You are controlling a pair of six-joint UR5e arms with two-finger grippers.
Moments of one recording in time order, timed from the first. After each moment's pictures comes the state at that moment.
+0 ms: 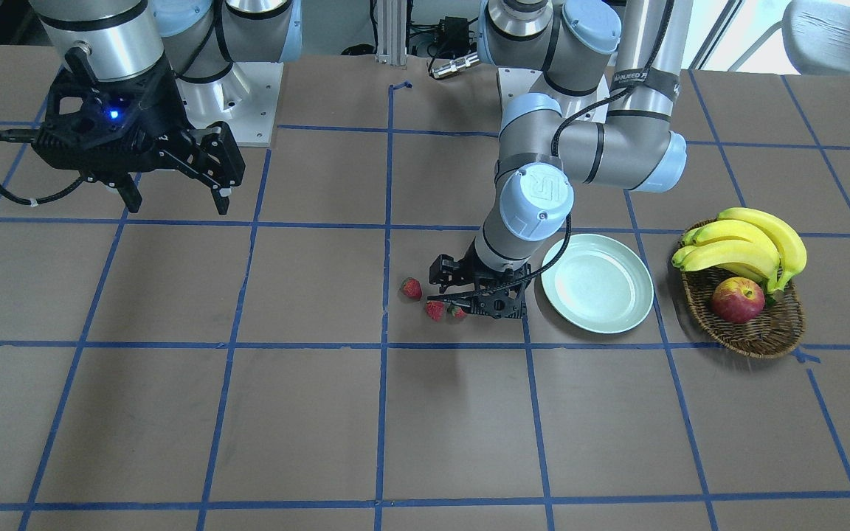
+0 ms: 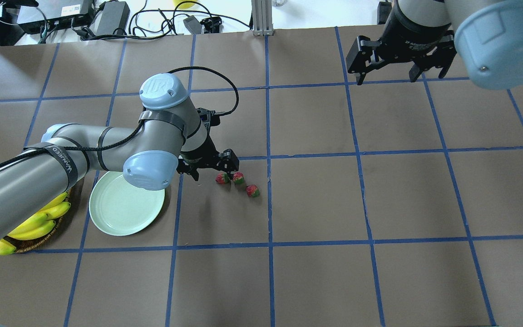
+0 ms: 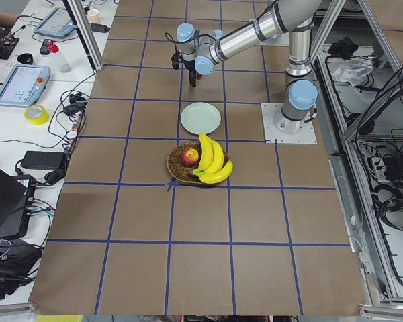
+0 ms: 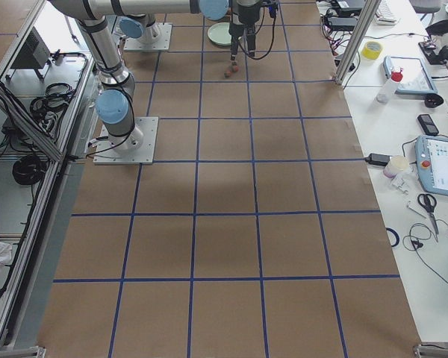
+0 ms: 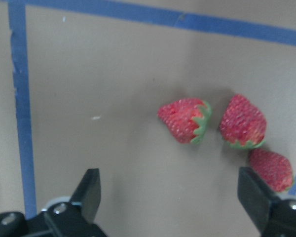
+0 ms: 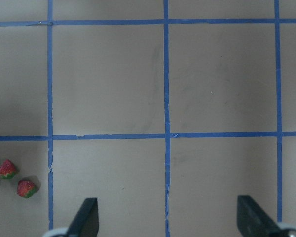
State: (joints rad) left arm -1.72 -1.89 -1.94 -0.99 1.44 -0.02; right arm 1.63 -1.56 1.57 -1.75 -1.59 0.06
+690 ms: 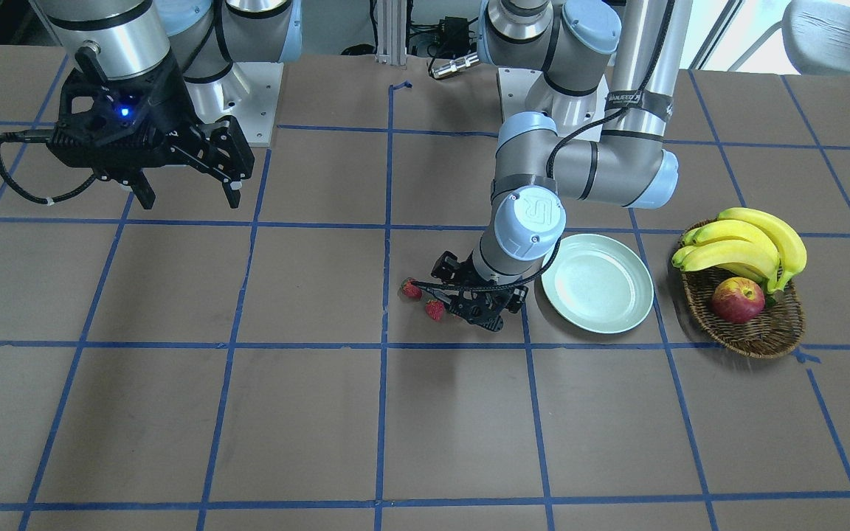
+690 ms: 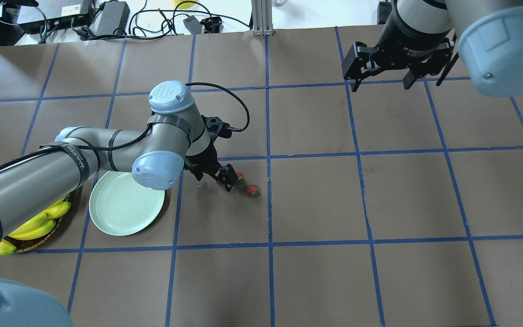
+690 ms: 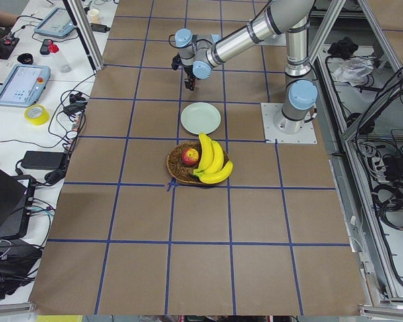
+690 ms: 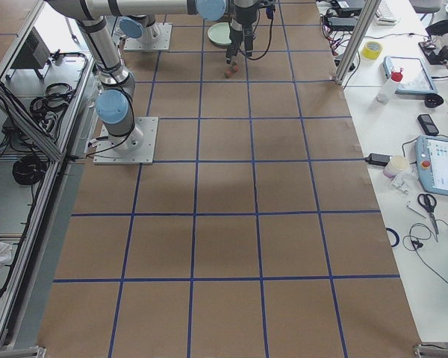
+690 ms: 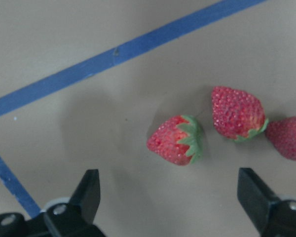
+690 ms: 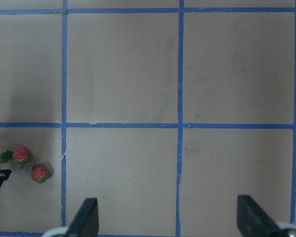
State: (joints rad) left arm -1.71 -1.96 -1.94 -0.98 1.45 0.33; right arm 1.63 -1.58 1.58 -1.71 -1.55 0.04
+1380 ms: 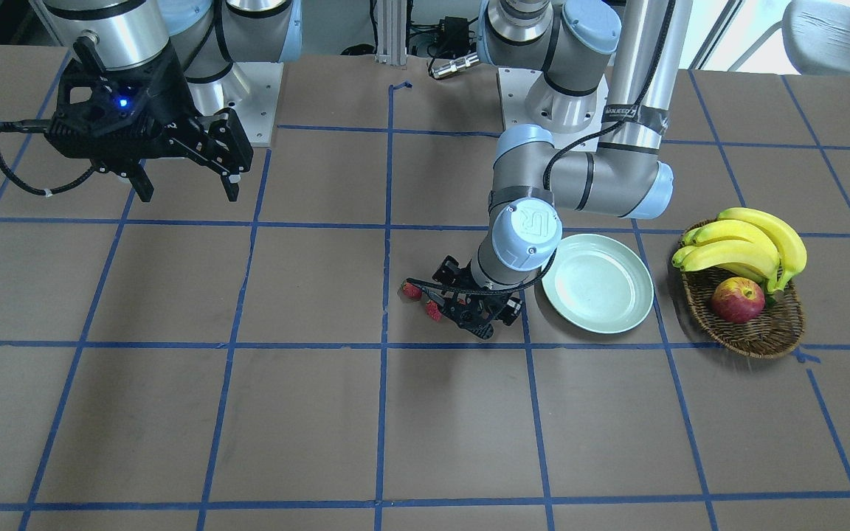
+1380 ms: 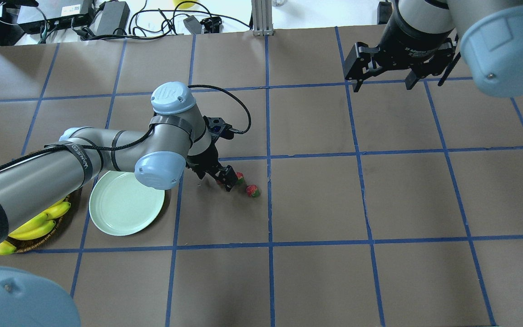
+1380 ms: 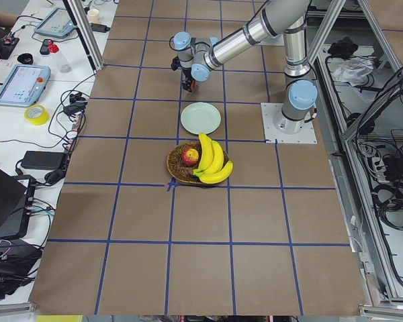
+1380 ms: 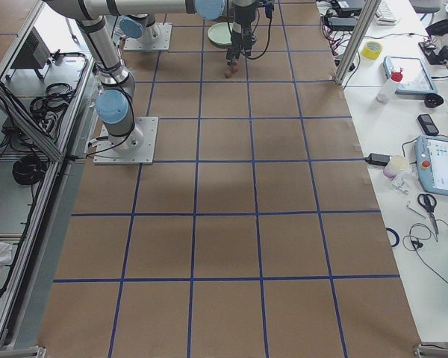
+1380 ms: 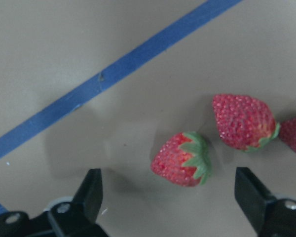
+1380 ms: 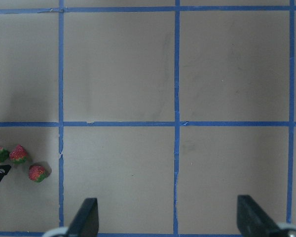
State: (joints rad) left arm -1.72 -1.98 -1.93 -0.95 1.45 0.41; right arm 1.63 -1.58 1.58 -1.70 -1.56 0.05
